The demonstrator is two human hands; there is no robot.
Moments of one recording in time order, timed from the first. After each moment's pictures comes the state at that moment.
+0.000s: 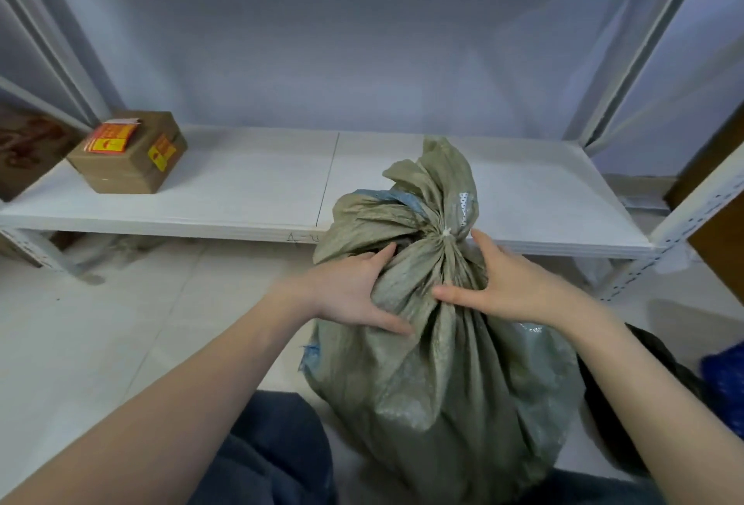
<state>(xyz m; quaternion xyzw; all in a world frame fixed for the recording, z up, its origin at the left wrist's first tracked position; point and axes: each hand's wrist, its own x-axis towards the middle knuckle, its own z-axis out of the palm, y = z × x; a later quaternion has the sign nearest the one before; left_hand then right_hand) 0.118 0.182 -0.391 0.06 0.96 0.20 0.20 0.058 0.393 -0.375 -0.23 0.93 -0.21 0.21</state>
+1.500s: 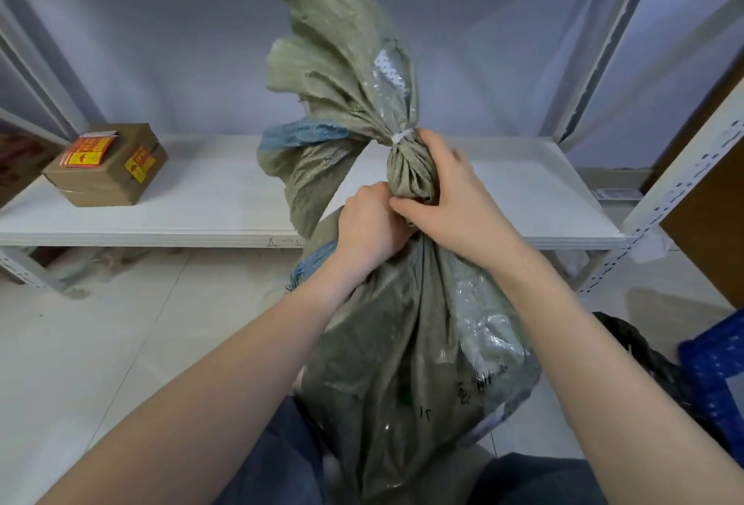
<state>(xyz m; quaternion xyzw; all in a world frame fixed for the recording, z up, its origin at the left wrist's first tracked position) 0.063 0.253 -0.360 -0.11 0.95 0.24 -0.14 0.057 0.364 -0.319 -0.27 0.85 -0.45 0.00</state>
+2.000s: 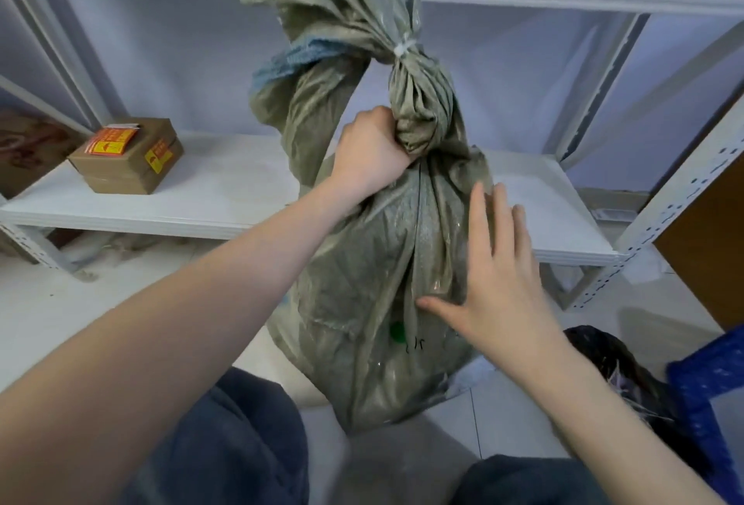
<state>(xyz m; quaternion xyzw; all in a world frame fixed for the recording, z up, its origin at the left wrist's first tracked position) 0.053 0.238 -0.292 -0.09 0.92 0.30 -0.23 0.126 0.418 -0.342 -0.24 0.95 -0.17 -0.06</state>
